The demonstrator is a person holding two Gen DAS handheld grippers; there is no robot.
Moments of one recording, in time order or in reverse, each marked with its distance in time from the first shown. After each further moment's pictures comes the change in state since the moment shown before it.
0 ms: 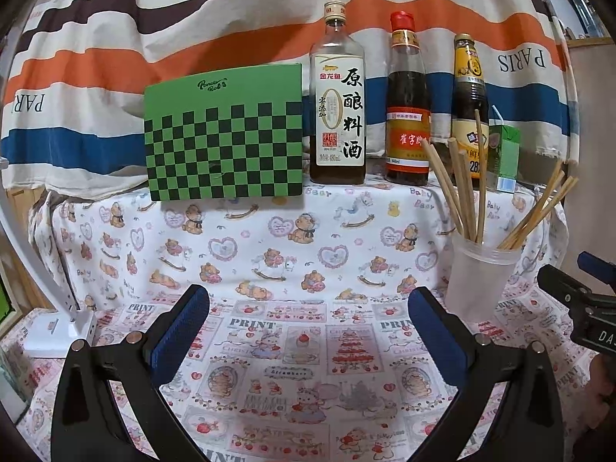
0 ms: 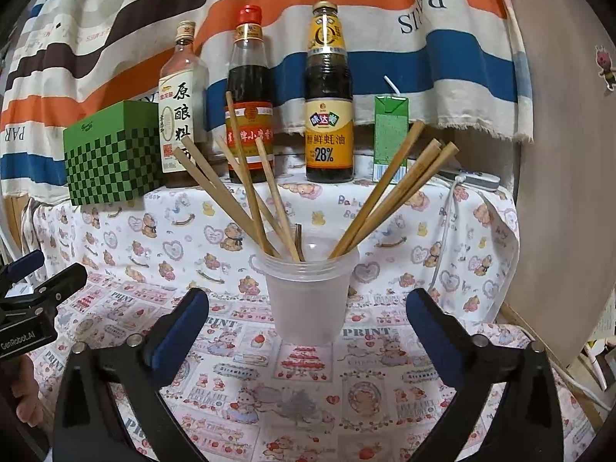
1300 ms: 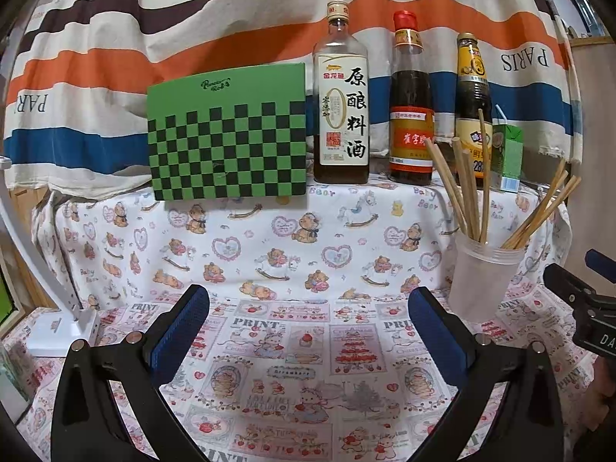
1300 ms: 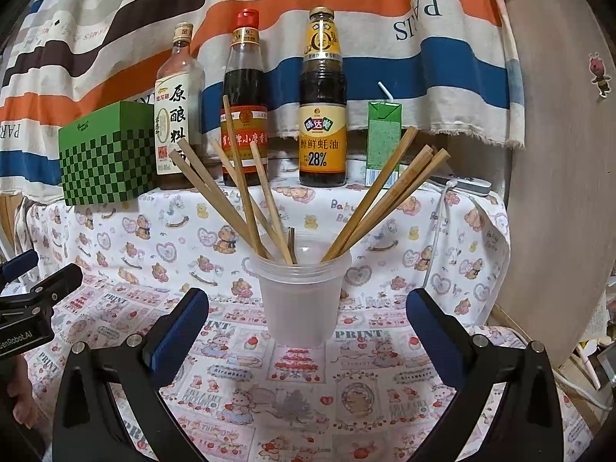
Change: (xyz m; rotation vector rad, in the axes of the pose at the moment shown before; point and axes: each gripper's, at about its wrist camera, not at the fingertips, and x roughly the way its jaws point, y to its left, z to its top) left arm 0.000 0.000 0.000 -0.001 -0.001 0.023; right arm -0.003 0.002 0.000 -0.013 -0.023 -0.042
